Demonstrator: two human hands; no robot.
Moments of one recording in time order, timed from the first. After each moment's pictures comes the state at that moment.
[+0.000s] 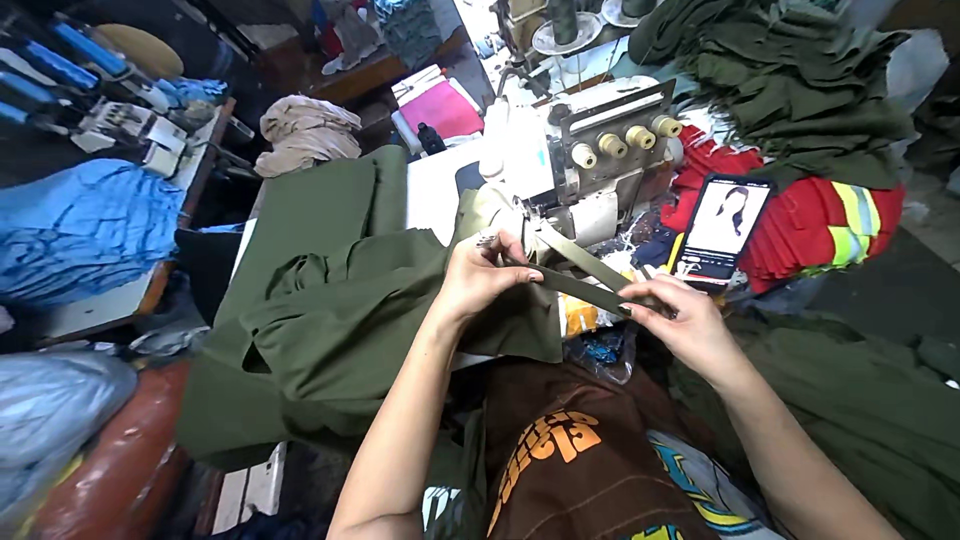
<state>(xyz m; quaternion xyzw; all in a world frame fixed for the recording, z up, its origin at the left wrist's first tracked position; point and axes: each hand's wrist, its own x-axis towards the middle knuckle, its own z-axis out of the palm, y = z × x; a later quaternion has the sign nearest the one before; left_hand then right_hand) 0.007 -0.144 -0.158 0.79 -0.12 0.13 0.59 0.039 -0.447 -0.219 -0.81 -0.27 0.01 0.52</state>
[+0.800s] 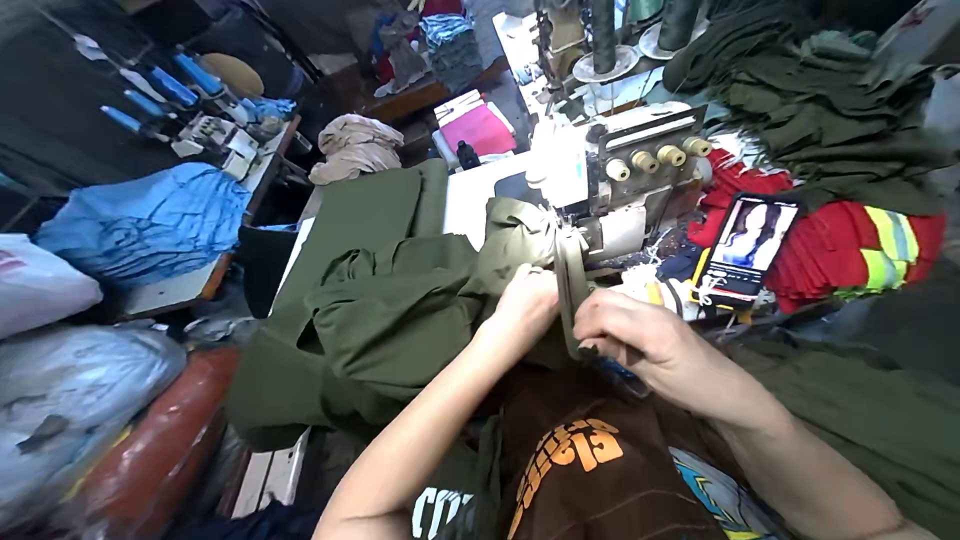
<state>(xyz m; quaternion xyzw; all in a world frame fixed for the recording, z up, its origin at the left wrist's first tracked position) -0.022 -0.177 -0.162 0.99 -0.16 -0.01 -0.02 0.007 -0.389 -0.129 -0.63 -0.56 0.03 0.53</state>
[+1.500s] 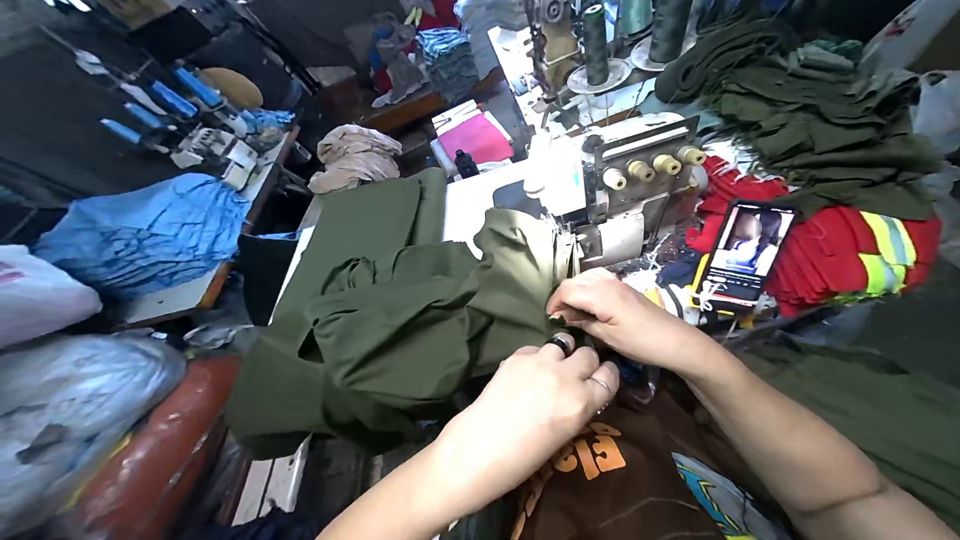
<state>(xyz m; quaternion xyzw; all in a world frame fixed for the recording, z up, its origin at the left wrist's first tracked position) -0.103 -0.213 -0.091 0.95 -0.29 0.13 0.06 0.039 -0.353 -0.136 -0.71 -0.55 0.07 0.43</state>
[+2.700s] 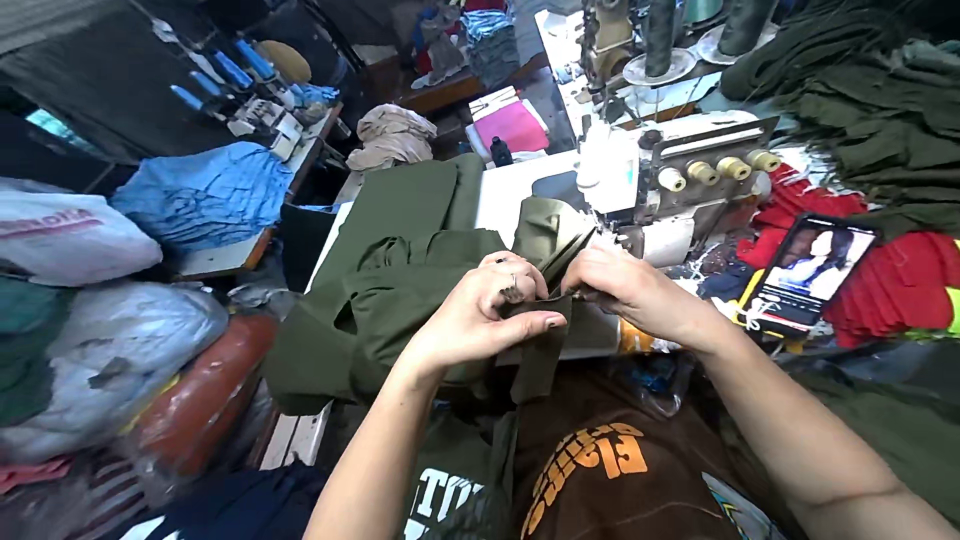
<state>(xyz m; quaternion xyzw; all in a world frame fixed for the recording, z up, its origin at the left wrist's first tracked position) -0.074 -0.107 -0.077 0.88 -0.23 0.13 0.40 0.072 -0.314 -0.139 -0.61 -0.67 -0.06 0.43</state>
